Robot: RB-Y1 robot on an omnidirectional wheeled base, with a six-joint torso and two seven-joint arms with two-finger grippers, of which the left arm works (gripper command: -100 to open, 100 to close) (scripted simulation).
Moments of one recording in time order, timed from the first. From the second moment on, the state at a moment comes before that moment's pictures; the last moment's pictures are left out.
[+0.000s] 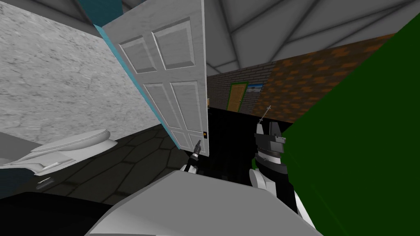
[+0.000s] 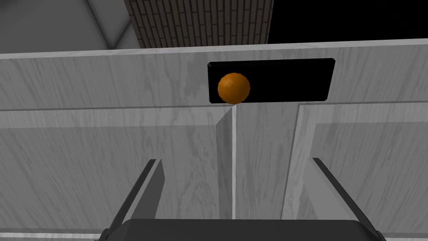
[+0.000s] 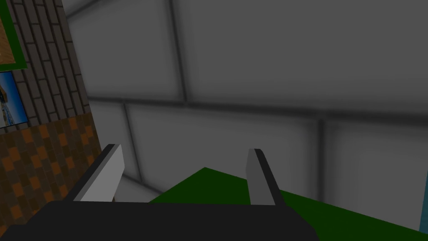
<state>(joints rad) 0.12 0.07 -0.17 -0.95 0.05 -0.73 0.01</state>
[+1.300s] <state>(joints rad) 0.10 0.06 -0.15 -0.92 0.06 -0.76 0.00</state>
